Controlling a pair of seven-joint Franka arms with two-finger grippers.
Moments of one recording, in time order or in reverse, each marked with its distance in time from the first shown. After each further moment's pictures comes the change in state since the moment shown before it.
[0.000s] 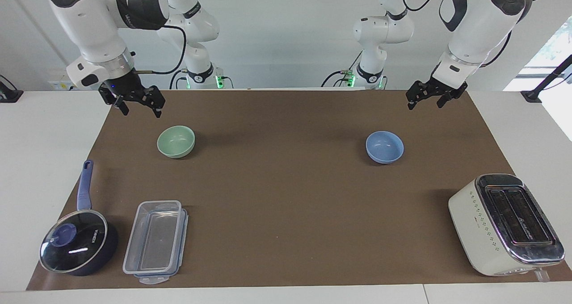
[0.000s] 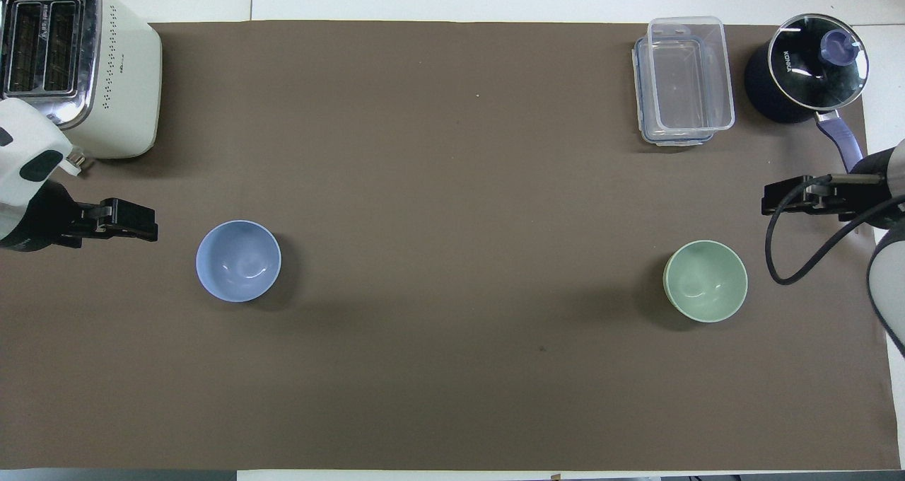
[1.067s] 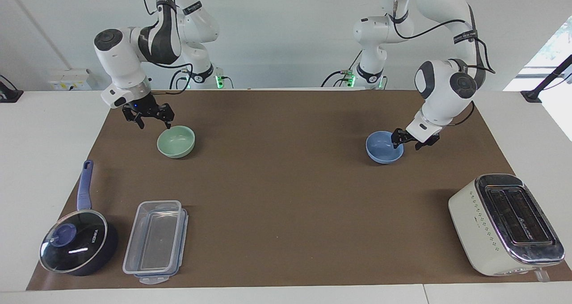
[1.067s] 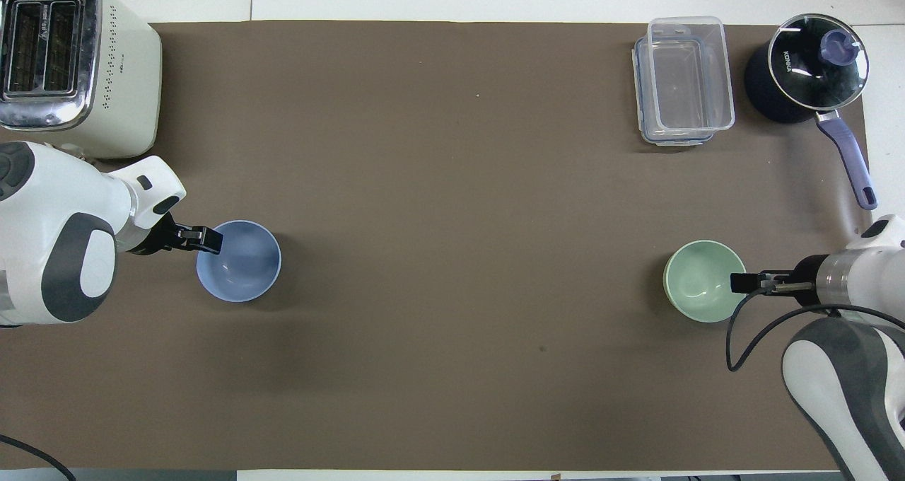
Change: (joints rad) left arm 0.031 0.166 -0.005 -0.342 0.000 0.466 0.212; right arm -0.118 -0.157 -0.007 -0.599 0.000 0.474 -0.215
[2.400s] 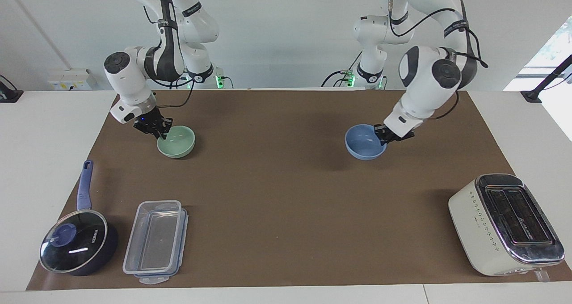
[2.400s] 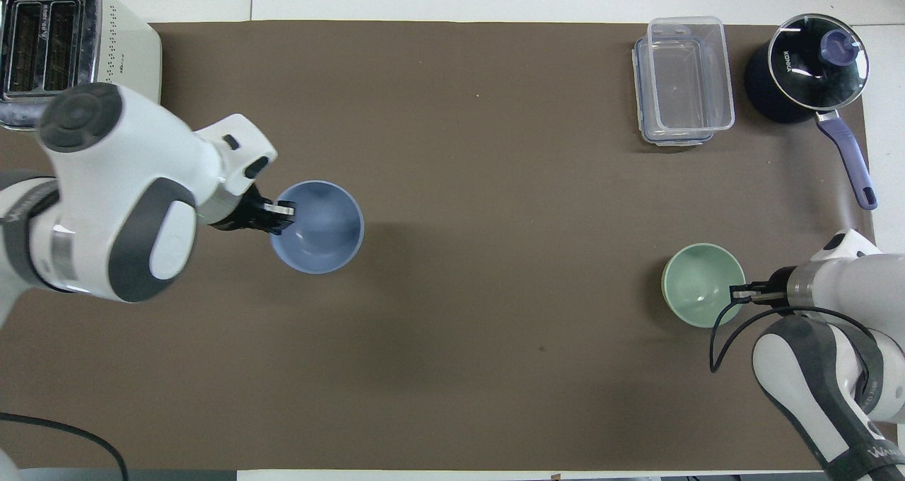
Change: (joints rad) left arm -0.289 0.052 -0.014 0.270 -0.086 -0.194 -0.334; right arm -0.016 0.093 0.000 -0.071 0.001 0.120 -0.053
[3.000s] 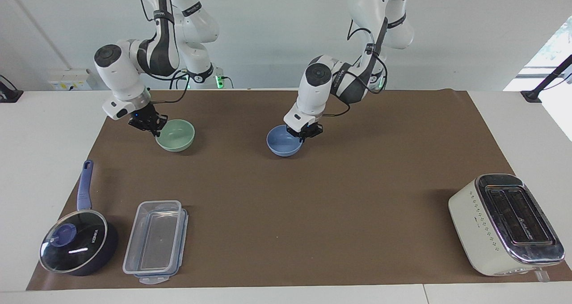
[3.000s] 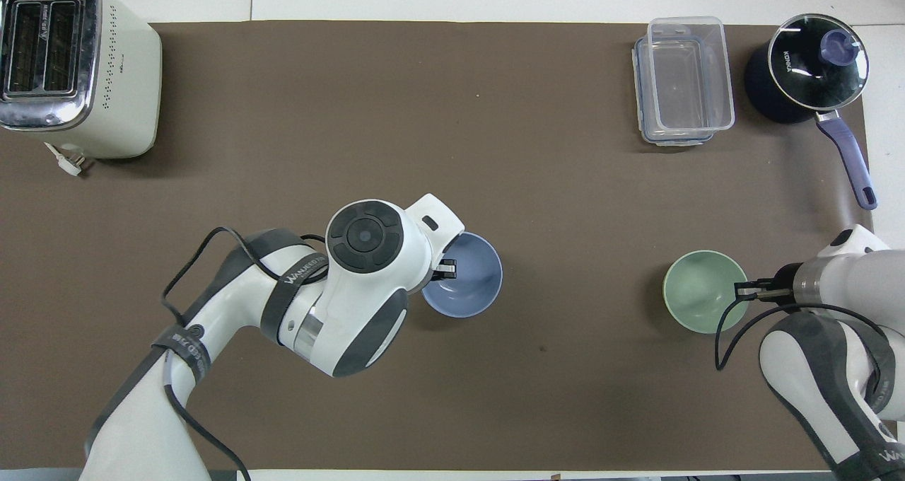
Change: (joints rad) left arm -0.340 0.145 -0.006 -0.093 -0.009 0.279 -0.345; right arm 0.002 -0.031 0.005 0.143 0.001 -0.177 0.000
